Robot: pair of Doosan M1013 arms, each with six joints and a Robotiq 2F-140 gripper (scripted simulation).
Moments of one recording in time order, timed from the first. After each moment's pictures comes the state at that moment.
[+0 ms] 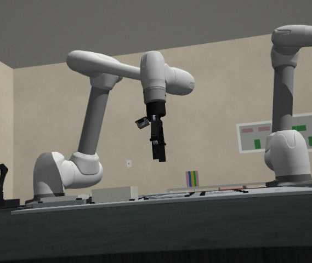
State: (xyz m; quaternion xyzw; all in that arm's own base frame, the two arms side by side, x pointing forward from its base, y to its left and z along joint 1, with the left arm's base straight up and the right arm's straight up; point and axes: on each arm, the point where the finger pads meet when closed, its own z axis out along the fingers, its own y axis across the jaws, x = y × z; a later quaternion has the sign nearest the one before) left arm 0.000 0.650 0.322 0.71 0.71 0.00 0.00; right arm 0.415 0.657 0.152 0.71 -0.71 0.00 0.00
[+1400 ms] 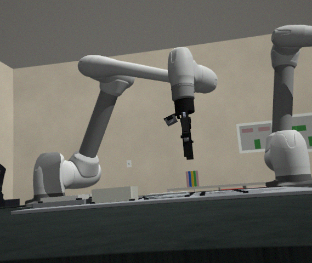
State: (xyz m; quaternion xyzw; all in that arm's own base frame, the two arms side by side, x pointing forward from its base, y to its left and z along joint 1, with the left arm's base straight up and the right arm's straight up) left arm 0.000 0.650 0.322 0.71 0.71 0.00 0.00; right arm 0.414 0.768 0.152 0.71 -0.71 0.00 0.00
